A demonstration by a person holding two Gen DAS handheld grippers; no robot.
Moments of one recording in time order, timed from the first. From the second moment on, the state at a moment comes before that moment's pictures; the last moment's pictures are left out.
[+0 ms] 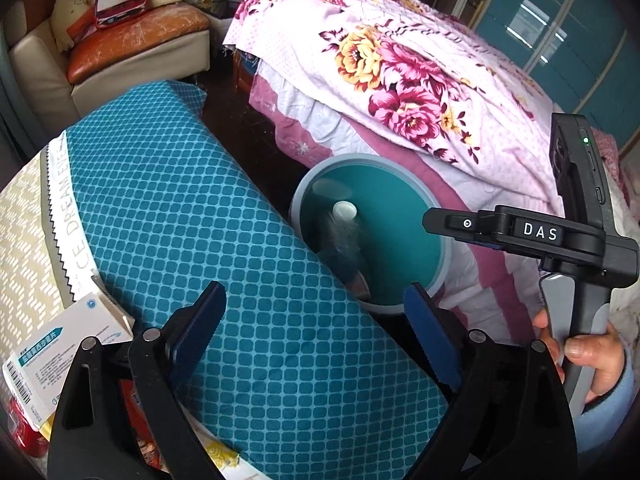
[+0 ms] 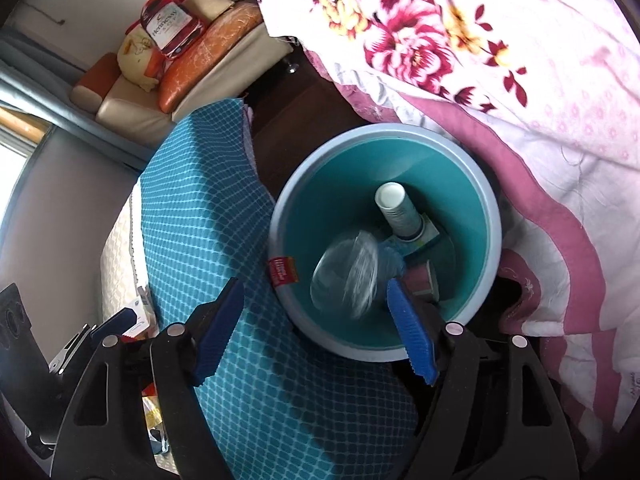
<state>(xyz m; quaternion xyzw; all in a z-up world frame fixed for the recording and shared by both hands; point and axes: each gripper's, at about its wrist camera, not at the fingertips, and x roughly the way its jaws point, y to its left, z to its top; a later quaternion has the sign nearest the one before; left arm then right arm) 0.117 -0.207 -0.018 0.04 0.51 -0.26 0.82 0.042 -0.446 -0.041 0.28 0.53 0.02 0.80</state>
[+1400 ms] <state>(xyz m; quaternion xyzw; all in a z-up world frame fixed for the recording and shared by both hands) 0.069 0.109 -0.015 -0.12 0.49 -0.07 0.86 0.056 -0.158 -0.022 0.14 0.62 0.19 0.75</state>
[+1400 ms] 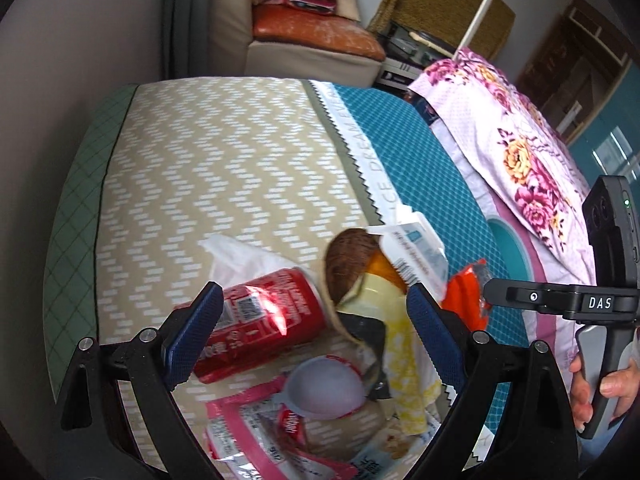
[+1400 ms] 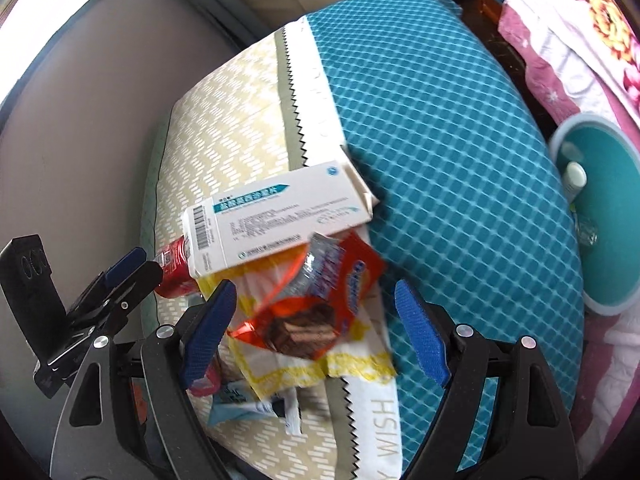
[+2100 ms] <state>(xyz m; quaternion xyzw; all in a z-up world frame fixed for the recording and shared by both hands) 0.090 0.063 -0.009 0.00 0.51 -0.12 0.85 0.039 -0.203 -0.044 0.15 0.63 0.21 0.74</state>
